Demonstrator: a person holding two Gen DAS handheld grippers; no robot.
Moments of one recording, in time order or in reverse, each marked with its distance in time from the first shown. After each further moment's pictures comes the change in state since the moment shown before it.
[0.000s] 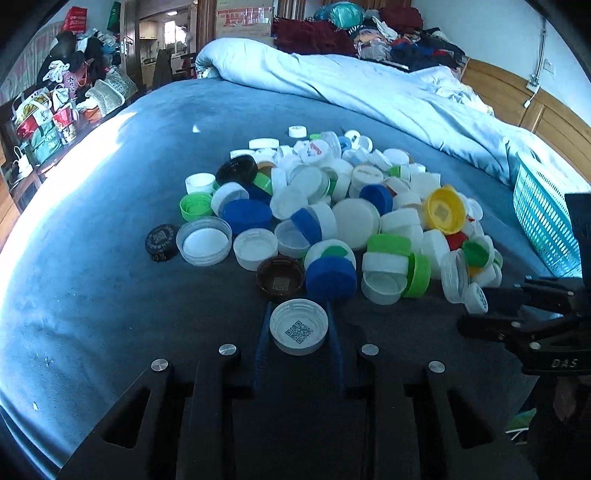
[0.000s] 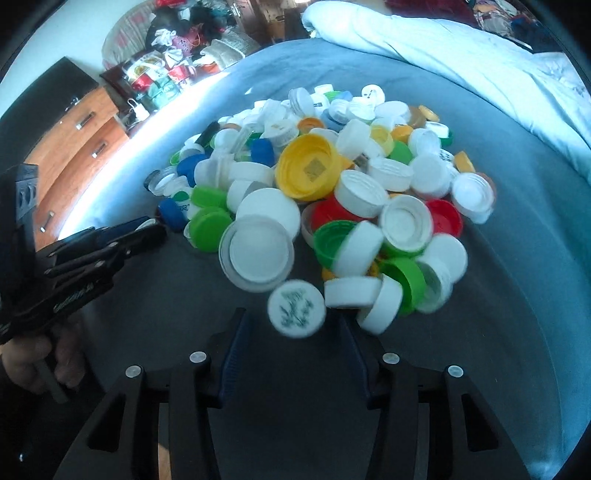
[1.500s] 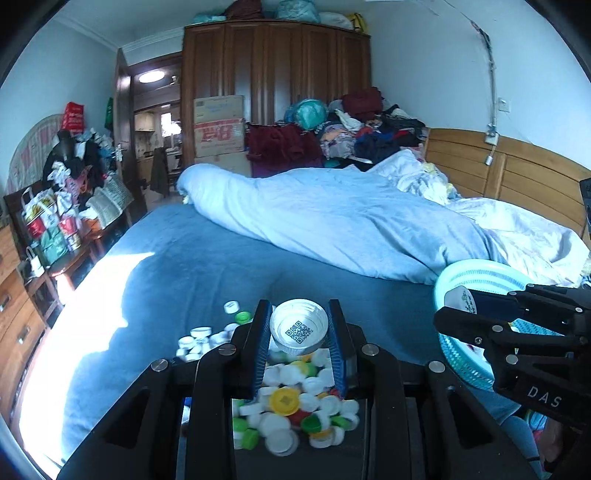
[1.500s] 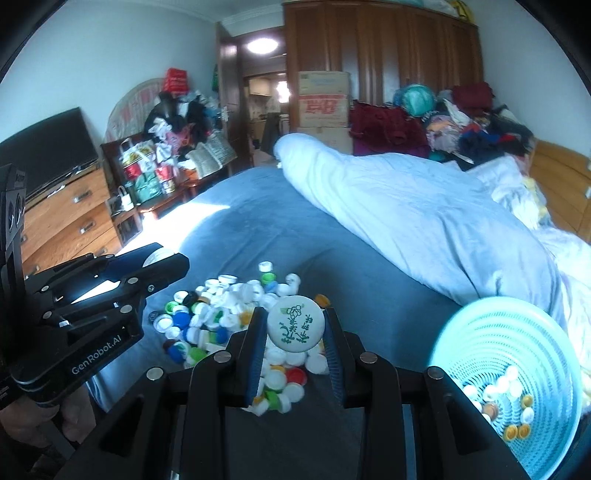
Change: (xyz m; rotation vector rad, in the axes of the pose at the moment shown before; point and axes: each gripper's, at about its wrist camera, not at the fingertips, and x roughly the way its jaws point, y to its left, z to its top) left arm -0.137 -0.144 0.109 0.098 -0.392 0.018; right arm -0.244 -0.031 0.043 -0.039 -0.441 -0.207
